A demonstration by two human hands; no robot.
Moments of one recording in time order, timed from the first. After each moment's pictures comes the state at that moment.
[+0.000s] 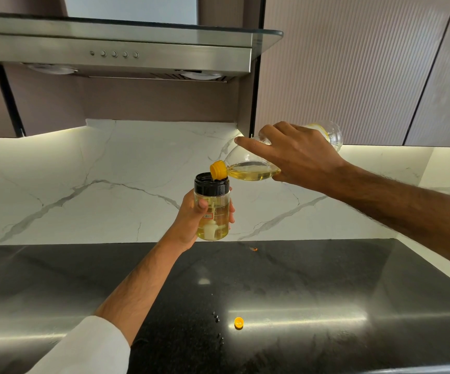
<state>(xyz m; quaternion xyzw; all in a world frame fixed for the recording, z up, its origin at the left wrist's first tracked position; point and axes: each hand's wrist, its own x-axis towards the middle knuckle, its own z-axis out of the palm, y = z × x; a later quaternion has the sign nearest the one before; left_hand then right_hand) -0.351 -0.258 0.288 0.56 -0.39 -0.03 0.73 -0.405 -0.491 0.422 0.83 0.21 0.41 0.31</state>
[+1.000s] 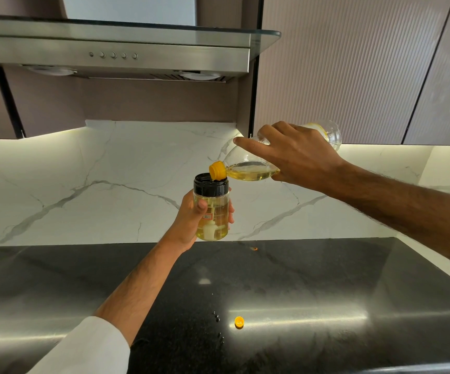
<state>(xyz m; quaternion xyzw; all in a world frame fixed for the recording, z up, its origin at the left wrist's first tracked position) -0.354 -0.257 0.287 0.56 -0.39 -0.02 0.73 -0.407 -0.491 0.422 0.83 0.21 0.41 0.32</state>
